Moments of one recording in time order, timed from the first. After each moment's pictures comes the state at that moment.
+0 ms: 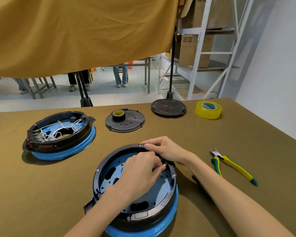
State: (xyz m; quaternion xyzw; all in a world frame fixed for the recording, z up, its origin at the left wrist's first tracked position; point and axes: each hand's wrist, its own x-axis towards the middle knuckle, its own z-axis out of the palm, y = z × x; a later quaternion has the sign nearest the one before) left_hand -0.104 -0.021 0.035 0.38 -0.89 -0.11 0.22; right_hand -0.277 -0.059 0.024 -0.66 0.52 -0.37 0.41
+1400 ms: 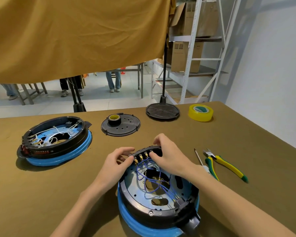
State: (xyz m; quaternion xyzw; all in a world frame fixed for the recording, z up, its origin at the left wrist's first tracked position) left_hand -0.046 -0.073 0.009 0.40 -0.75 -0.40 0.34; right_hand -0.260 -0.004 0.047 -0.66 0.68 -0.28 0.14
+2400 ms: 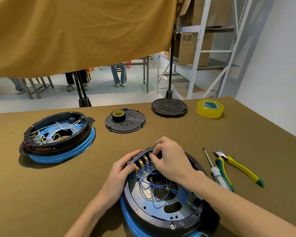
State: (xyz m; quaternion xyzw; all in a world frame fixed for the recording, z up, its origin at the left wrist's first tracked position) left_hand -0.046 -0.052 -0.005 0.35 -0.66 -0.57 0.35; right_hand -0.240 -0.013 0.034 -0.66 0.69 -0.30 0.06
